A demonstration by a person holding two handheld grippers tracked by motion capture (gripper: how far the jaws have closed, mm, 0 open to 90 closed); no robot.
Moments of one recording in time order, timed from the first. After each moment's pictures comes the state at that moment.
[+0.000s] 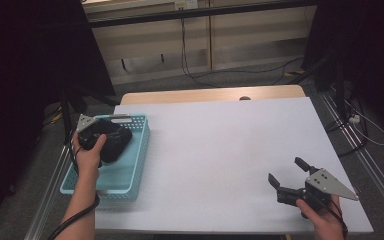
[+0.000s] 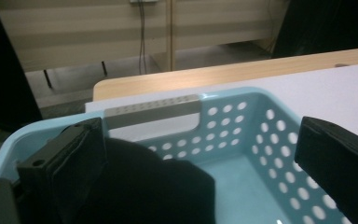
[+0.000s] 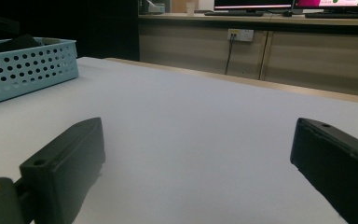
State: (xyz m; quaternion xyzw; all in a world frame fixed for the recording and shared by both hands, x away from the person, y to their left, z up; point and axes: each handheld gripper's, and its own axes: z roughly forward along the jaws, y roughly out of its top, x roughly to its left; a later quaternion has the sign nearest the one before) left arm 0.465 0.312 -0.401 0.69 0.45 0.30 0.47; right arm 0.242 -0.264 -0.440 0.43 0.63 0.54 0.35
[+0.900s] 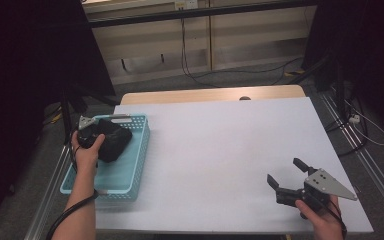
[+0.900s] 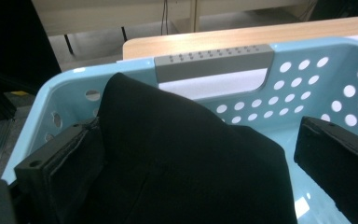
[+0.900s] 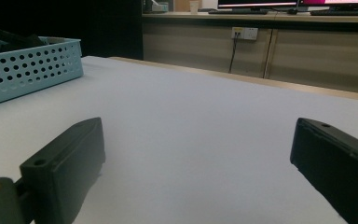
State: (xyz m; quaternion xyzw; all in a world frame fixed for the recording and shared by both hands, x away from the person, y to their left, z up) left arm 0.488 0.331 -0.425 0.71 0.50 0.29 0.41; right arm 0.241 -0.262 -0.441 0.43 0.63 0.54 0.35
